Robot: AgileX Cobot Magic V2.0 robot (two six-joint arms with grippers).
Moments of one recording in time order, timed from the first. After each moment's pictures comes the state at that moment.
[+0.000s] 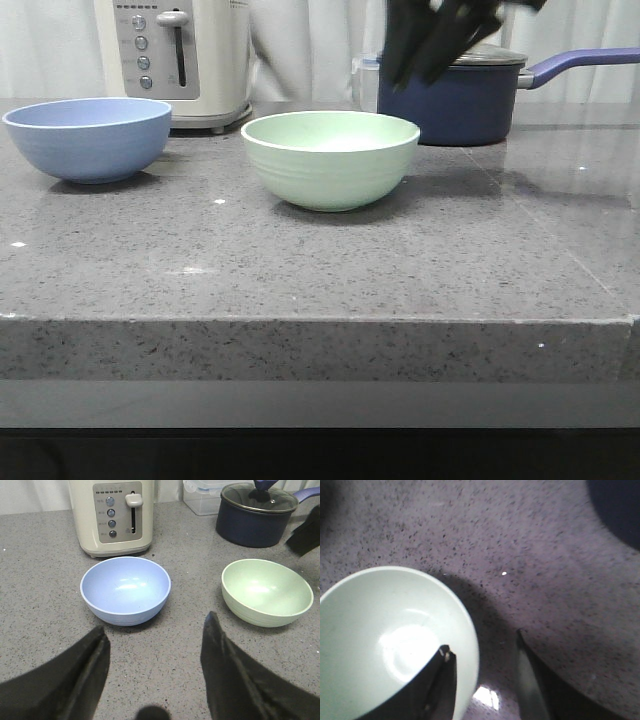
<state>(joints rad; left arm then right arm) -0.38 0.57 -0.70 0.02 0.55 -0.04 0.36 1.71 -1.62 0.17 0.91 -0.02</state>
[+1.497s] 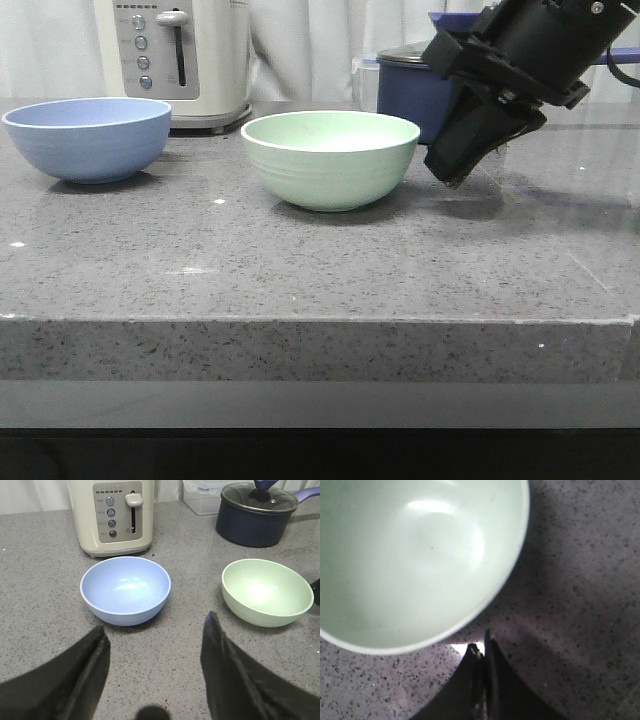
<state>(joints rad) -0.38 0.57 -0.70 0.02 0.55 -0.04 0.26 1.61 -1.19 0.59 0.76 -0.62</state>
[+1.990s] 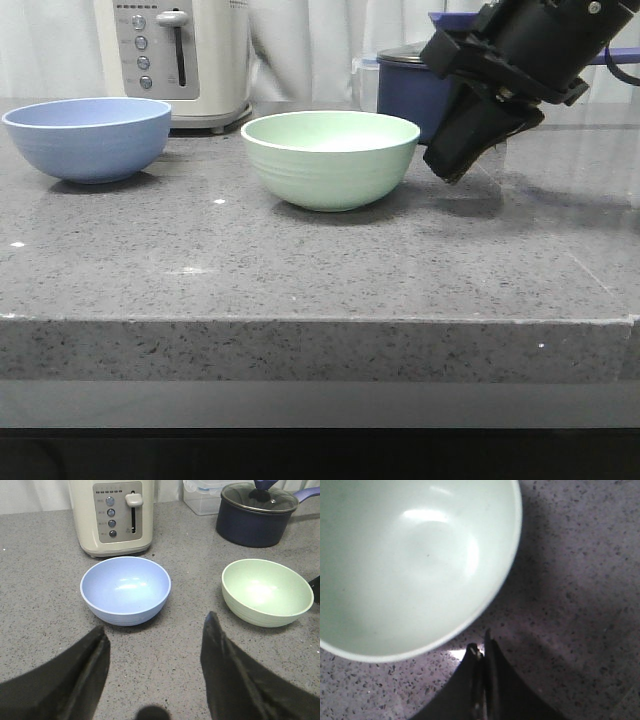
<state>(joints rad) -0.38 0.57 -0.70 0.02 0.55 -0.04 0.26 1.61 -1.19 0.59 0.74 -0.62</state>
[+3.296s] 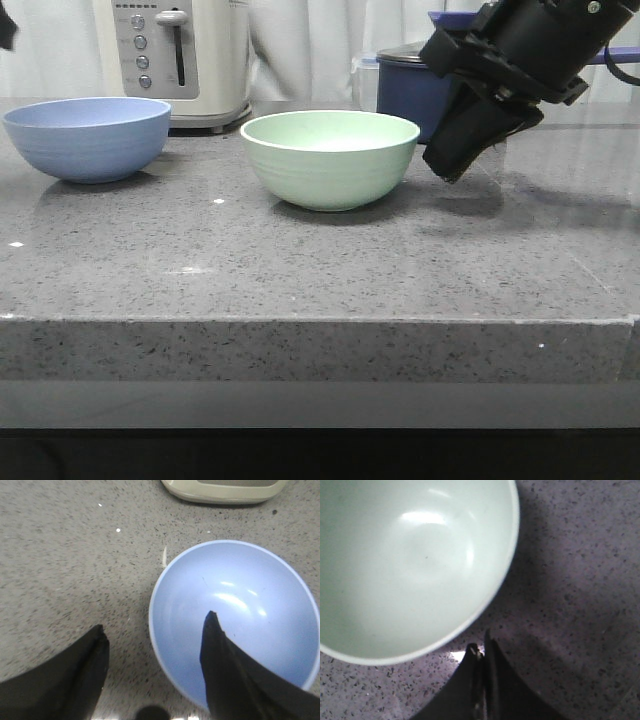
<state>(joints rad) -0.12 1.52 -1.32 -0.05 0.74 -0.05 0.26 1.61 -1.19 0.59 0.73 -0.62</state>
